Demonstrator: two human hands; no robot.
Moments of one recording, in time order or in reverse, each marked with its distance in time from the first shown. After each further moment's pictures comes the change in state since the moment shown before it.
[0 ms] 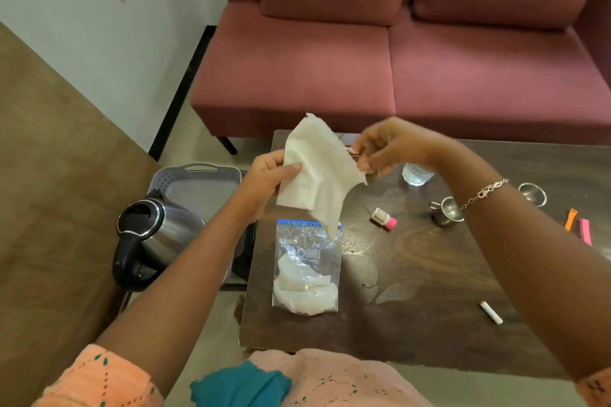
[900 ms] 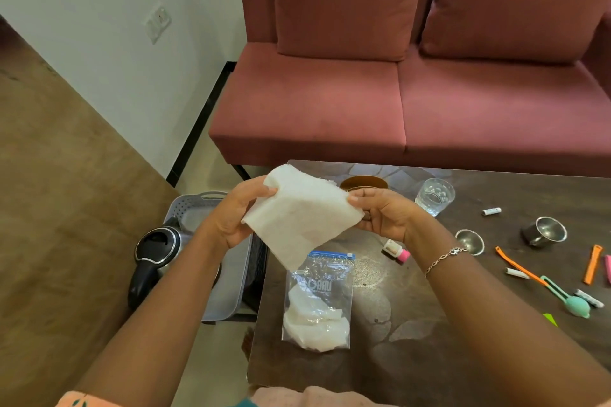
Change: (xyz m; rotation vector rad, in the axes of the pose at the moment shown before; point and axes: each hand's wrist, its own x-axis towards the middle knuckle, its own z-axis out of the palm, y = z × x) left_hand -0.016 0.030 -0.040 -0.197 -0.085 -0.131; right_hand 0.032 0.041 0.059 0.990 0.013 0.123
